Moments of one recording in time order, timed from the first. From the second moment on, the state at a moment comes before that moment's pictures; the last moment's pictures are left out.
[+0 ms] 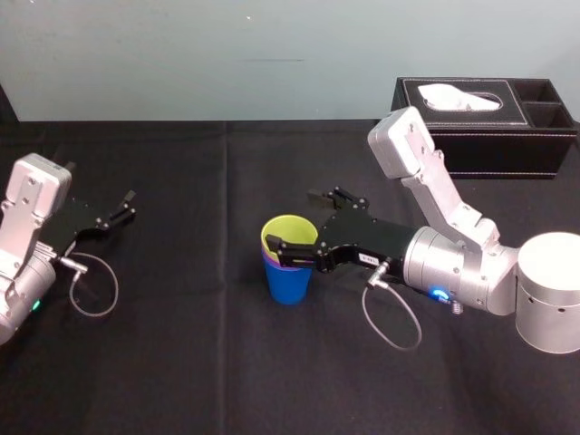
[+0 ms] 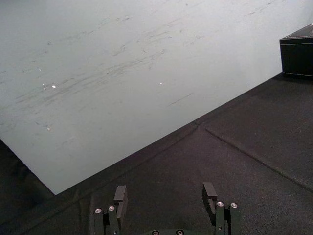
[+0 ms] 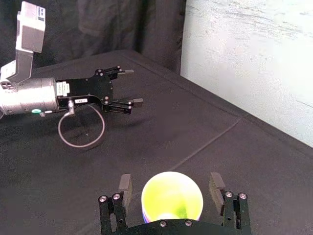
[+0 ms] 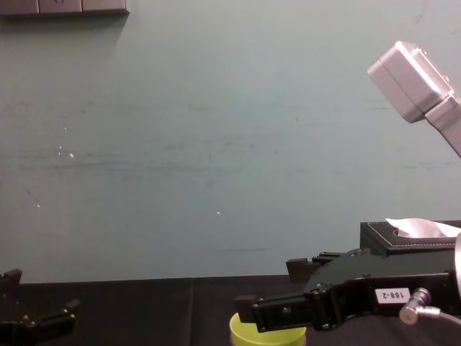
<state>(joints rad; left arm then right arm) -0.20 0.60 0.45 -1.41 -0.25 -0.12 0.03 0.26 0.49 -0.49 -1.76 0.34 0.38 0.42</state>
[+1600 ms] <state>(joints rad) -0.20 0.60 0.45 -1.41 -0.25 -0.12 0.03 0.10 0.58 -0.30 -1.81 0.28 0.29 0.35</state>
